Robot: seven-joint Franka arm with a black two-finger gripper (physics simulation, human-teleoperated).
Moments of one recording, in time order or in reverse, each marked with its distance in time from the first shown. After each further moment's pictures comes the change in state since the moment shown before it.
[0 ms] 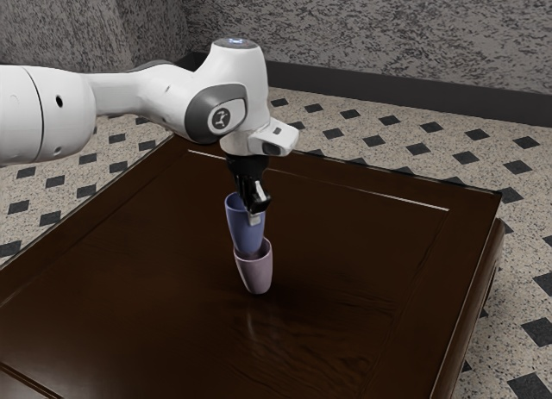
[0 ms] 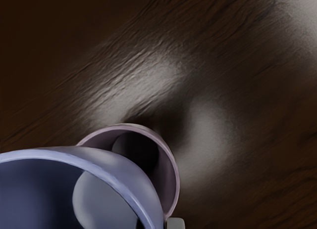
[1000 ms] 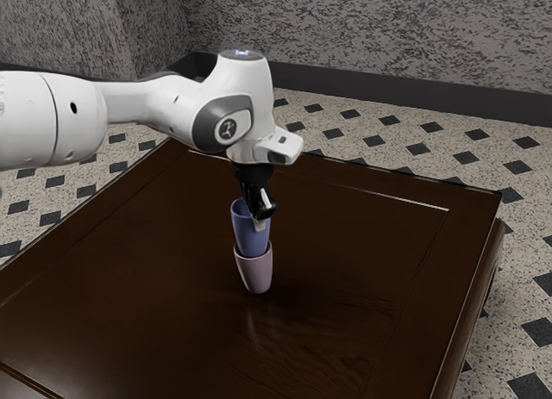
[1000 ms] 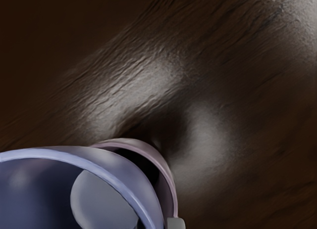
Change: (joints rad) arm -0.002 0.038 -0.002 -0.001 -0.003 0.041 0.000
